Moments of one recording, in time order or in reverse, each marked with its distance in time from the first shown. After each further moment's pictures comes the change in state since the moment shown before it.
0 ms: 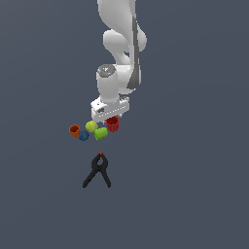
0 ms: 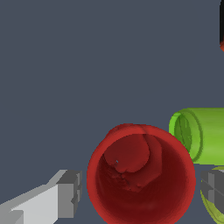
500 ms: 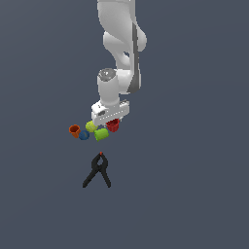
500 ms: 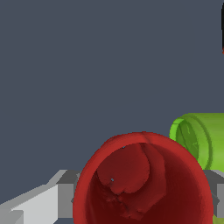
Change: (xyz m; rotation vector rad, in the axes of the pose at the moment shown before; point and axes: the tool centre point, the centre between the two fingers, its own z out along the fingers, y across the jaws) arm 0.009 0.005 0.015 -0.021 0.031 -0.005
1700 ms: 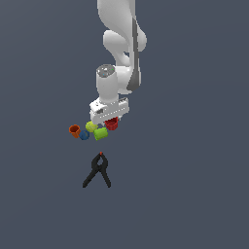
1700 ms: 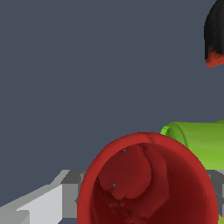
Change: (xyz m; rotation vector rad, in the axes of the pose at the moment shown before) arm 0.004 0.006 -0.018 -0.002 0.005 -0.003
